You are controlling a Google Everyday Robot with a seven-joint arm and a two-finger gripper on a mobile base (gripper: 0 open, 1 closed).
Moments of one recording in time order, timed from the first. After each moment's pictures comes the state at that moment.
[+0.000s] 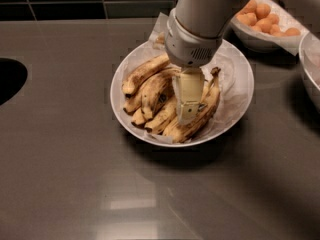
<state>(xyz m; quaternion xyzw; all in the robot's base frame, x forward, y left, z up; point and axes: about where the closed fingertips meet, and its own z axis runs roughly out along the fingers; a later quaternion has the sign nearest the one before) 0.490 -0.025 0.937 -0.78 0.60 0.02 0.17</state>
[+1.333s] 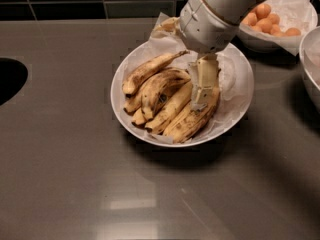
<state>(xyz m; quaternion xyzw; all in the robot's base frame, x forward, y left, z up) 0.505 -0.033 0.957 -0.83 0.50 0.07 0.24</state>
